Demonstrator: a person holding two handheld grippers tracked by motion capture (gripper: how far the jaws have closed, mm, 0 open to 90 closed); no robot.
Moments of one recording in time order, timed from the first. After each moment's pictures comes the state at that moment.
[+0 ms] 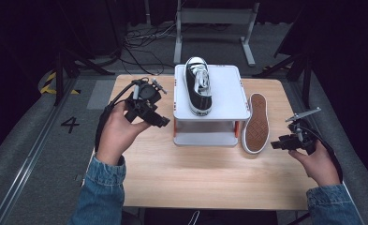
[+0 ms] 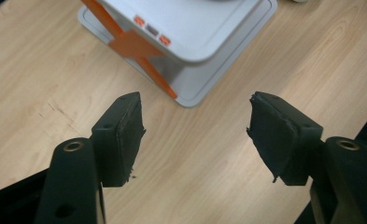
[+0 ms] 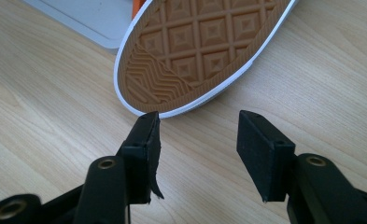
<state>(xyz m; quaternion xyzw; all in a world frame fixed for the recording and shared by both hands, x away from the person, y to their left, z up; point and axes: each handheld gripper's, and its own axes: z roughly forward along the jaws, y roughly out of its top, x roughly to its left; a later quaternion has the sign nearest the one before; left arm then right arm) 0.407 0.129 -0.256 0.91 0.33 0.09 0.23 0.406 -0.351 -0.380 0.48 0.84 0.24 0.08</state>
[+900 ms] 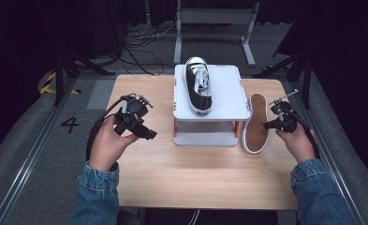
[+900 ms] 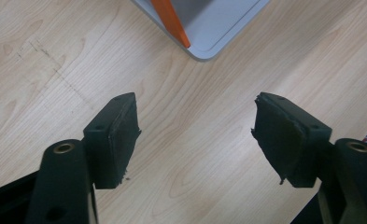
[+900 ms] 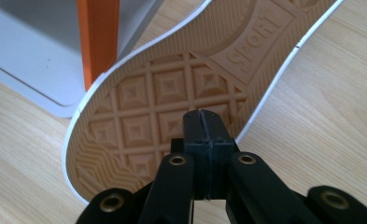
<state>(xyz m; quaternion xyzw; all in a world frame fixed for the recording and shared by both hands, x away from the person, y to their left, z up) 0.408 0.158 -0.302 0.91 0.37 0.06 0.20 0.480 -0.325 -0.390 0.49 0.84 0.21 0.09</state>
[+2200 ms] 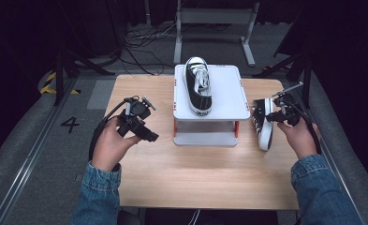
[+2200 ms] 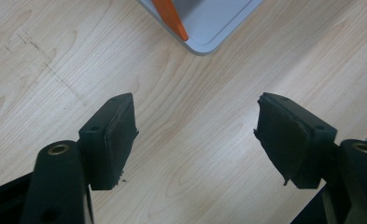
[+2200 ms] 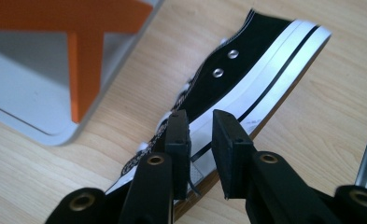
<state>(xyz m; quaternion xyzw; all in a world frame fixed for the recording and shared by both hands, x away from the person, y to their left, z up) 0.409 0.154 -0.310 0.91 0.37 0.05 0.18 0.484 -0.322 -0.363 0.50 0.83 0.20 0.15</state>
